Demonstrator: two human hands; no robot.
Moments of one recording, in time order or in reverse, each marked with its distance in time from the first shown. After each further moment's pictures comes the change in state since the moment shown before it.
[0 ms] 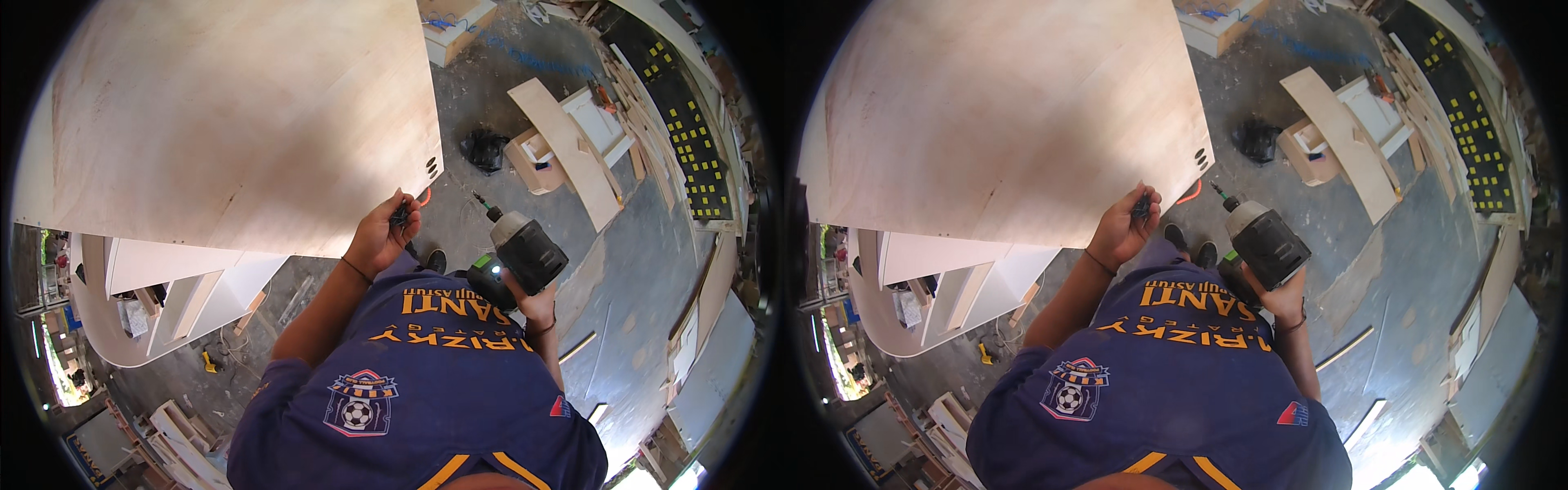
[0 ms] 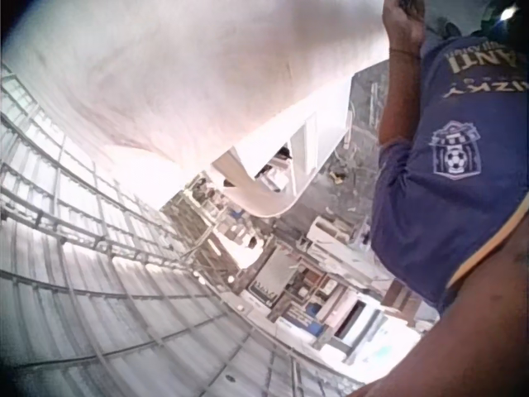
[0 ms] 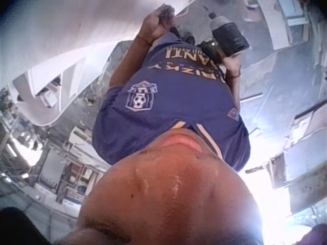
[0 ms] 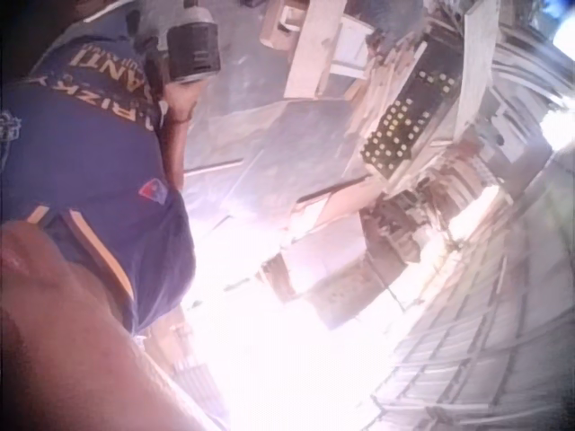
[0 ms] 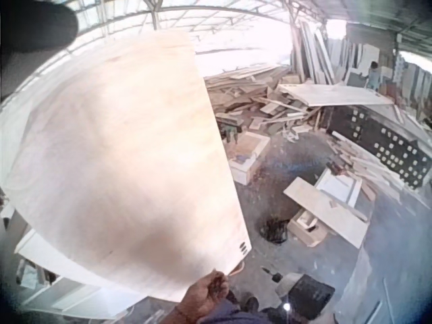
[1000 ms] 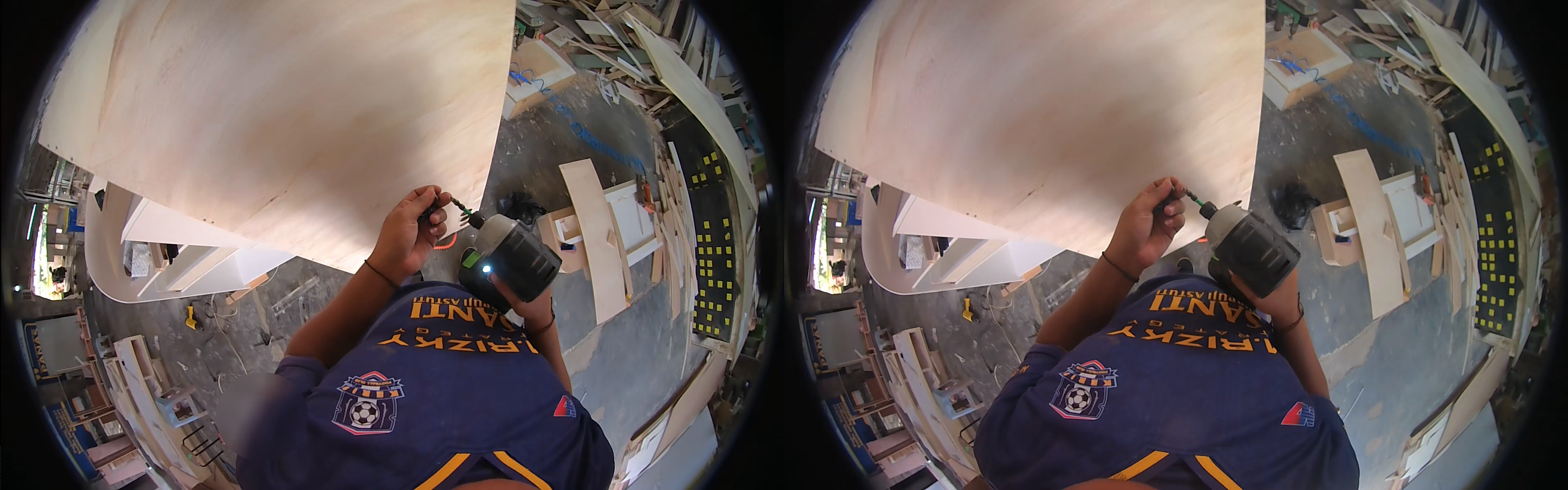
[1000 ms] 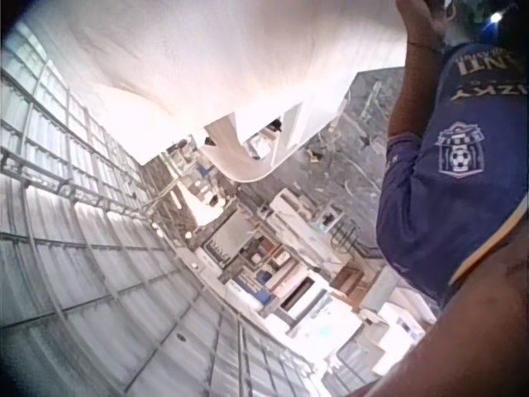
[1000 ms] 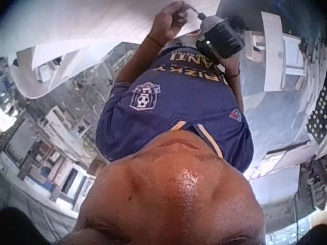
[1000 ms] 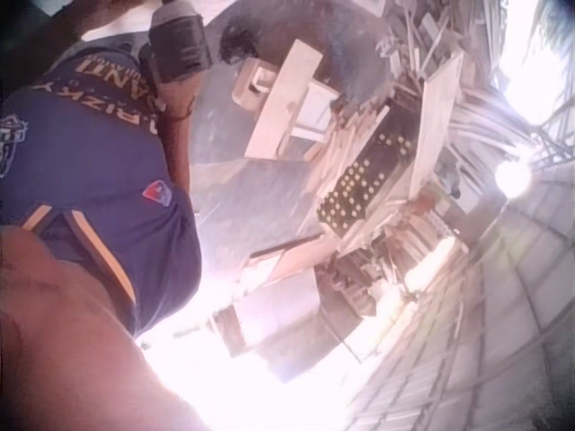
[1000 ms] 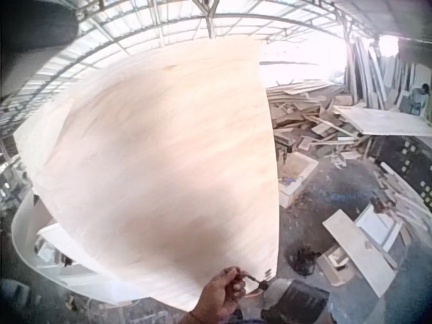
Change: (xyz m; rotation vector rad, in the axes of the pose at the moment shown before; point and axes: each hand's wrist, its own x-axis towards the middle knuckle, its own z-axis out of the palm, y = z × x) left_hand 0.024 0.059 0.066 -0.046 0.004 0.421; right_hand 0.141 -0.025 0.041 -0.124 -0.447 -0.259
